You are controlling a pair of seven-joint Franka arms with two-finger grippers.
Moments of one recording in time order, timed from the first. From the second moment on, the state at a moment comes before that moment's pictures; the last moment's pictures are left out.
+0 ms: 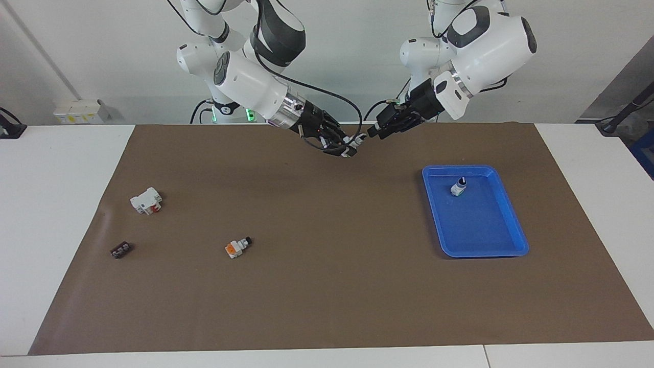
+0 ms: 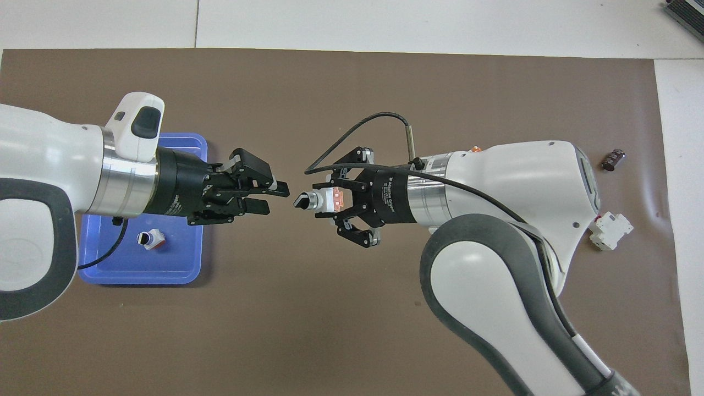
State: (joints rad) left arm -0.10 -0.08 -0.23 -1.84 -0.79 1.89 -0.43; right arm 0.47 0.08 0.03 -1.86 0.96 2.22 1.43
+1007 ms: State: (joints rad) left arm -0.10 -0.08 -0.26 -1.84 -0.77 1.95 -0.03; right arm 0.47 0.08 0.03 -1.86 0.96 2.22 1.43
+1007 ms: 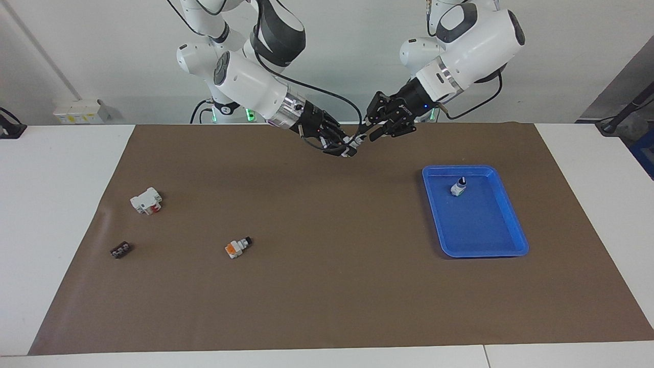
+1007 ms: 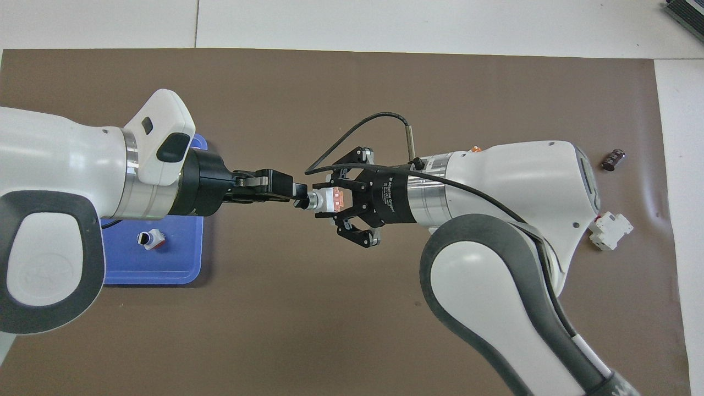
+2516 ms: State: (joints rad) left arm -0.13 -0.08 -0.27 -1.85 -0.72 1.99 0.04; right arm 0.47 0.08 0.03 -1.86 0.96 2.25 1.43
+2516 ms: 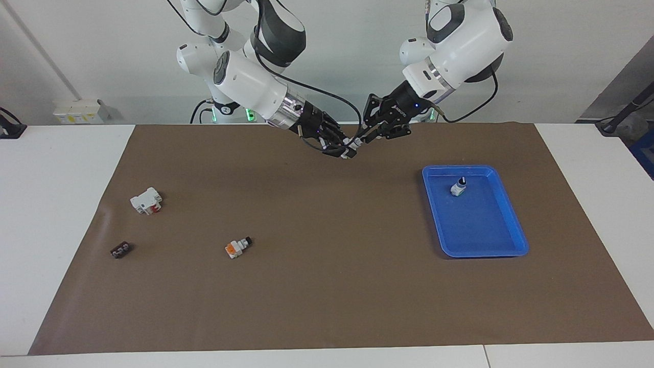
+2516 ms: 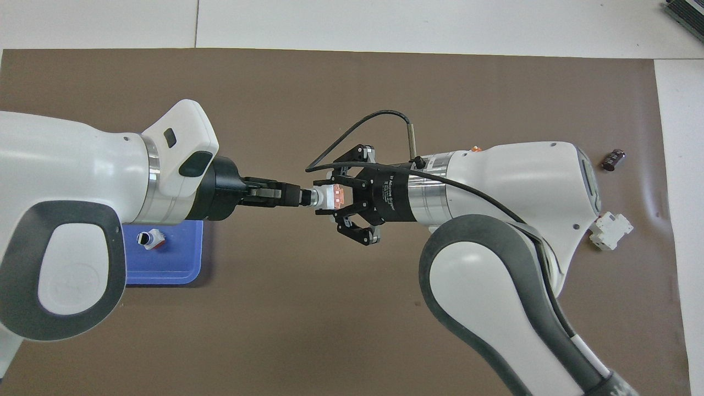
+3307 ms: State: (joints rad) left arm -0.14 -0.08 -0.27 -1.85 -0.72 2.00 -0.01; right arm 0.47 0.08 0.03 -1.86 0.96 2.25 1.43
